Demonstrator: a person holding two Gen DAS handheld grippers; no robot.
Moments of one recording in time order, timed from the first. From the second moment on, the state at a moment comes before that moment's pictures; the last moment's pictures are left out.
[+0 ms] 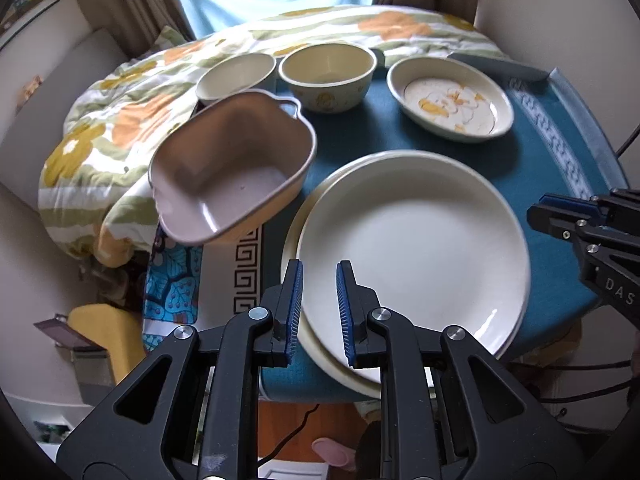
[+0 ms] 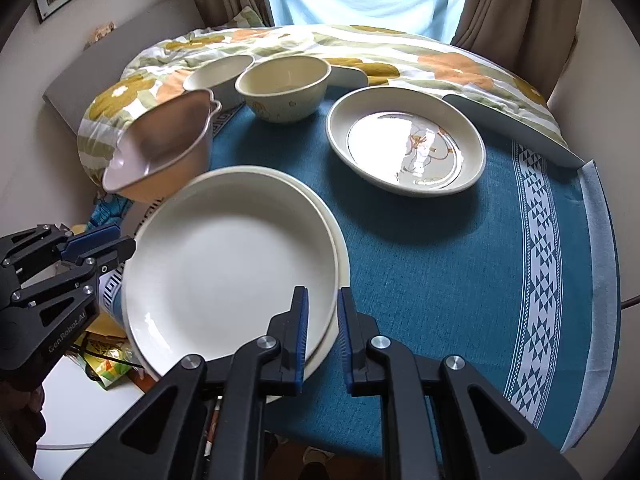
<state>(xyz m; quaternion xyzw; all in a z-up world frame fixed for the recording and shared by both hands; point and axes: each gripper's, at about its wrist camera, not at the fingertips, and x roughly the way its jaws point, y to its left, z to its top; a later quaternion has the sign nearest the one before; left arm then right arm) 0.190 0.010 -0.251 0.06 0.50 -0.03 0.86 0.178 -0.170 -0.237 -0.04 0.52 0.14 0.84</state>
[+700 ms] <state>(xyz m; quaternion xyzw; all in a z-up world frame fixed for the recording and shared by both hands) 0.234 -0.003 -0.185 -0.02 0.46 -0.15 0.88 0.166 -0.255 -0.175 0.05 0.44 0.04 0.90</state>
